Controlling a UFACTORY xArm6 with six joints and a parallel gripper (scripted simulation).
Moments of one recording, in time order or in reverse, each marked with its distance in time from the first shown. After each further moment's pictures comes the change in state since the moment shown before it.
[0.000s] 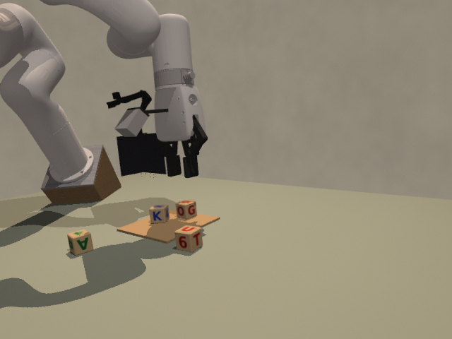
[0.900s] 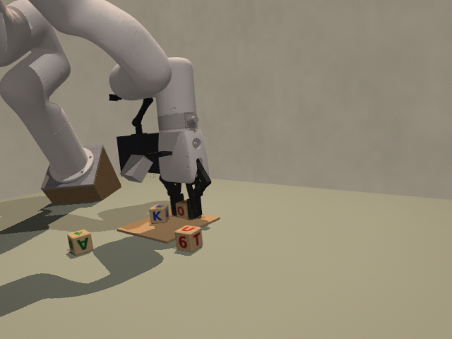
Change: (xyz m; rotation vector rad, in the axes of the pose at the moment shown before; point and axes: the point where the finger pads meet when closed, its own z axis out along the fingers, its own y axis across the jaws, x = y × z) arm 0.001 0.000 0.080 -0.001 0.002 0.000
